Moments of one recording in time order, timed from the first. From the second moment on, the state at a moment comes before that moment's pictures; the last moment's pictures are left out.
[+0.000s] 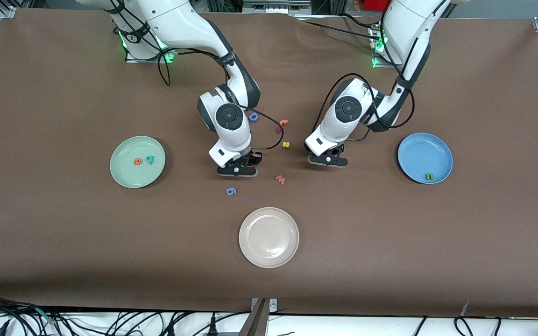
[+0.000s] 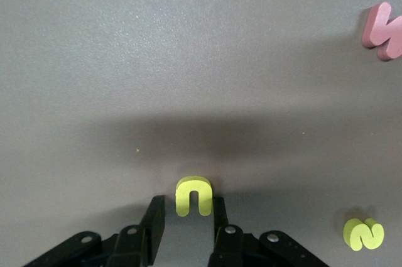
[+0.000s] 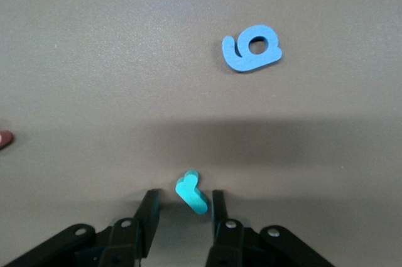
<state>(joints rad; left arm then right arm) -0.41 0.52 -0.19 -2.10 -0.02 2.61 -0.47 0.88 0.73 -0.20 -1.70 0.17 2.46 0.63</state>
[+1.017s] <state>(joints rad) -0.39 0.50 -0.14 -2.07 -0.01 2.60 -0.34 0.87 0.65 -0.37 -1.66 0.12 2.23 0.40</state>
